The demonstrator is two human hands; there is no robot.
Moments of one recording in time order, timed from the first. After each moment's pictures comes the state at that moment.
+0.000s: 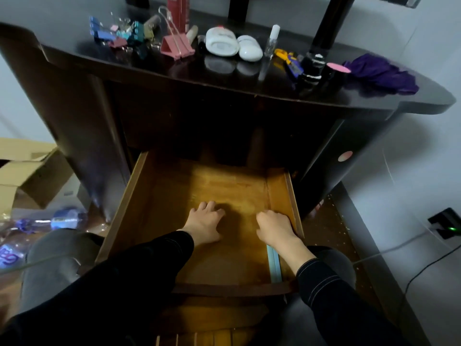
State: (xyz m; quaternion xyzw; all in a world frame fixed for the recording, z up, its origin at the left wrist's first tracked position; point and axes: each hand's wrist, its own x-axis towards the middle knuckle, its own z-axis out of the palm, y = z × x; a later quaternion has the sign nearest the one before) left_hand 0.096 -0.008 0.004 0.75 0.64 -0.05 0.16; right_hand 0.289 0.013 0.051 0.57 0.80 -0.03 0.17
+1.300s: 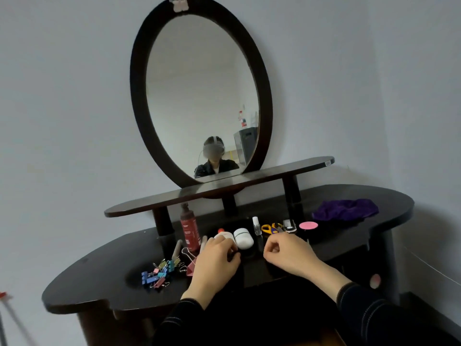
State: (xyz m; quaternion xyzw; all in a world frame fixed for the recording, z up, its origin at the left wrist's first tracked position) left_hand 0.042 0.083 0.314 0.76 0.56 0.31 -0.13; right_hand 0.261 0.099 0.311 0.54 0.77 -0.13 -0.32
